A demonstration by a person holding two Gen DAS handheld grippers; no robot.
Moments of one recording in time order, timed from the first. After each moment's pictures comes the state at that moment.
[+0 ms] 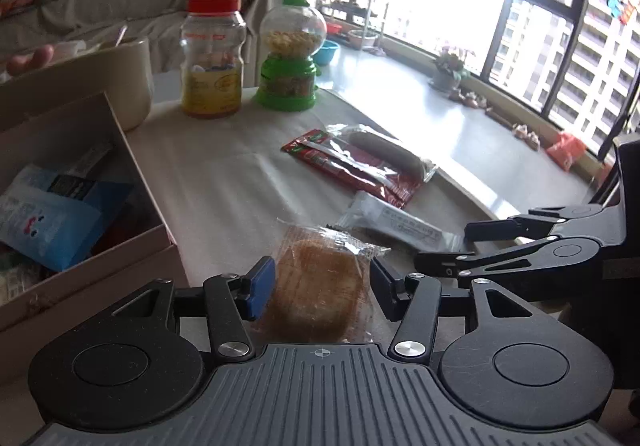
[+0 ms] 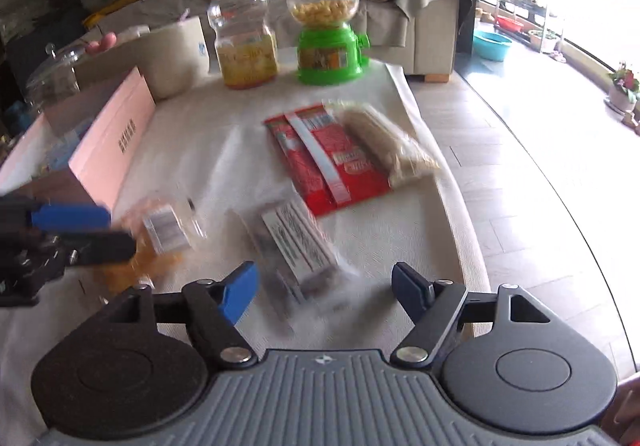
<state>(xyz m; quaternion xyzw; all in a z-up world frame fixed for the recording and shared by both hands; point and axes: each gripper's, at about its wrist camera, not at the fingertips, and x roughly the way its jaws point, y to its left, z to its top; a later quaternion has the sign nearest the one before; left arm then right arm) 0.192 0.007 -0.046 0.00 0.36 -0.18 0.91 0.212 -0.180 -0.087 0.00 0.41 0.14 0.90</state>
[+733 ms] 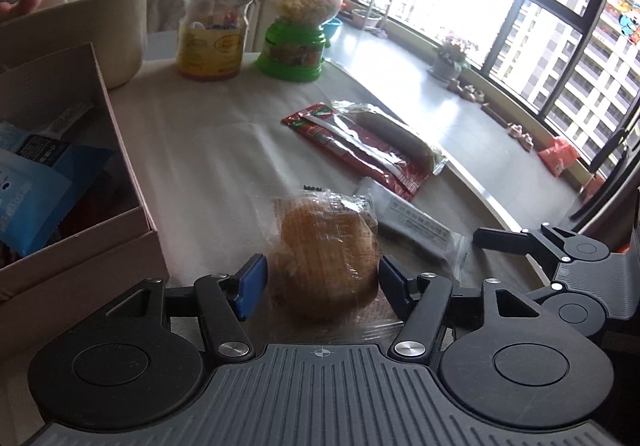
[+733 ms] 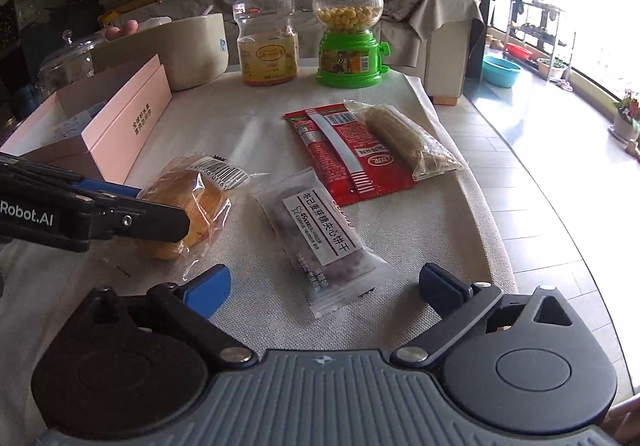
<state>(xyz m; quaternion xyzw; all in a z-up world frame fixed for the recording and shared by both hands) 0.221 0.017 -0.061 -0.06 0.41 -0.18 0.89 0.197 -0.172 -0.101 -0.02 0.37 0.16 0.92</state>
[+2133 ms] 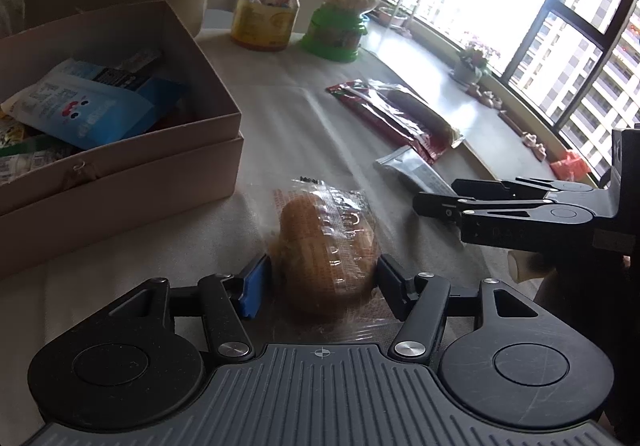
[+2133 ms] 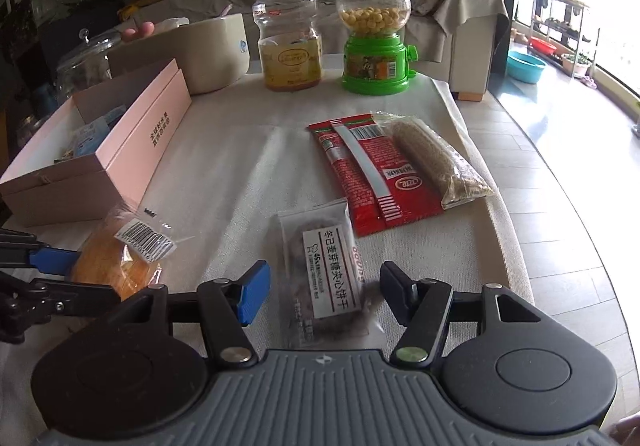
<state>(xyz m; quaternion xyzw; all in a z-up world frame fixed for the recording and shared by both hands) 0.175 0.047 -0.065 -0.09 0.42 -0.15 0.89 0.214 -0.163 -0.089 -0.02 0.38 0.19 0.91</state>
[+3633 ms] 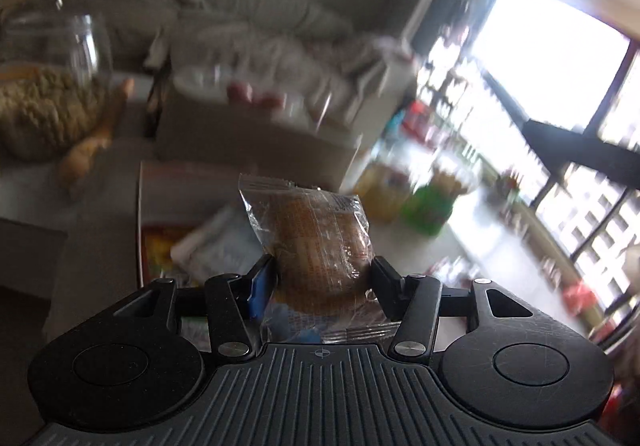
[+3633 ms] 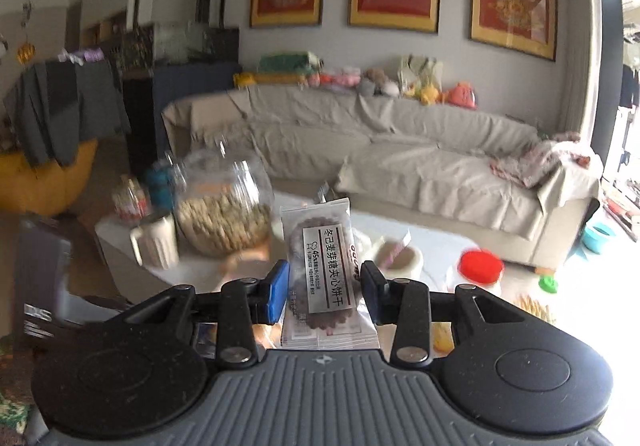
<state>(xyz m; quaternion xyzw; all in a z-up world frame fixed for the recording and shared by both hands) 0.214 0.200 -0.002 -0.17 0.34 -0.06 0.92 0.220 0.011 0.128 -0.09 0.21 0.32 0.92</state>
